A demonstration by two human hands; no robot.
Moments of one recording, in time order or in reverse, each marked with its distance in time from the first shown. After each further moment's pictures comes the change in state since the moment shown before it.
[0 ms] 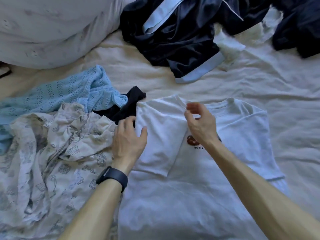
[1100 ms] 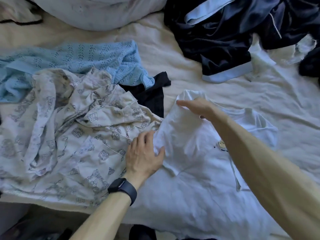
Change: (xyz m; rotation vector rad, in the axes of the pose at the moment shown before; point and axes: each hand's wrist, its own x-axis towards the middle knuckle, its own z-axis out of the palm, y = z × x) left_hand -0.087 -0.046 0.024 0.122 0.001 0.073; right_hand 0.050 -0.054 0.051 -0.592 -0.602 0.318
